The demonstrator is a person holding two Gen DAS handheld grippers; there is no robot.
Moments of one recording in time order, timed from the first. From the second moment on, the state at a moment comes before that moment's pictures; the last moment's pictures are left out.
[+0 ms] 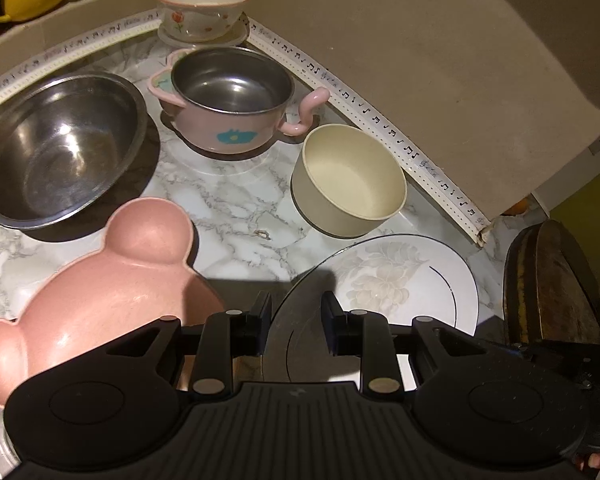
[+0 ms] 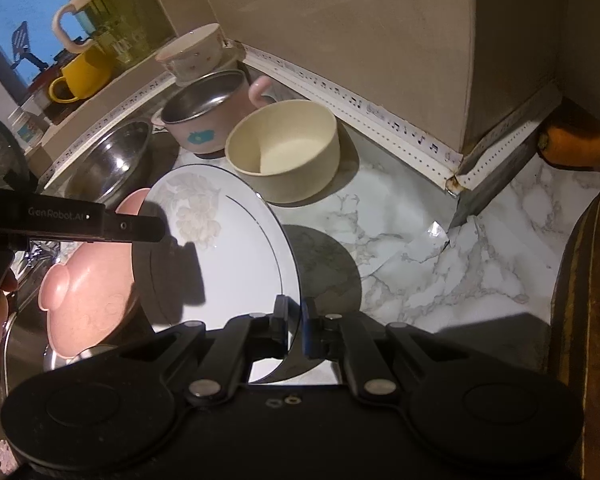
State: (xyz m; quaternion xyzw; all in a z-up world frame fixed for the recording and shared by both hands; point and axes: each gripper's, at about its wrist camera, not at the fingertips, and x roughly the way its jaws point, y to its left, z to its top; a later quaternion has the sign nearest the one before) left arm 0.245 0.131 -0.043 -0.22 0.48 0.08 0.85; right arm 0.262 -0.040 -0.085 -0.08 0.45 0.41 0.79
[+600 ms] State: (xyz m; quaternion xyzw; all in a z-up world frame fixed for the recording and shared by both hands) left arm 0.160 0.140 -0.034 -0.24 0.50 0.12 0.83; right arm 0.208 -0.034 -0.063 -0.10 0.45 0.45 0.77
